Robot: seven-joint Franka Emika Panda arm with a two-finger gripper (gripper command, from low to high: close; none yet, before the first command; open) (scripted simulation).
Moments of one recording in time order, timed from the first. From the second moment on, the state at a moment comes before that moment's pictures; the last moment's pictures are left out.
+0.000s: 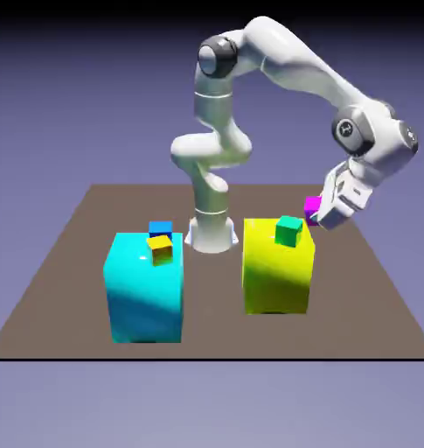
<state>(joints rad) 0.15 0.12 0.46 -1.94 -0.21 1.40 0.17</state>
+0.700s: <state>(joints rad) 0.21 0.22 -0.18 -1.86 -0.57 1.39 0.09</state>
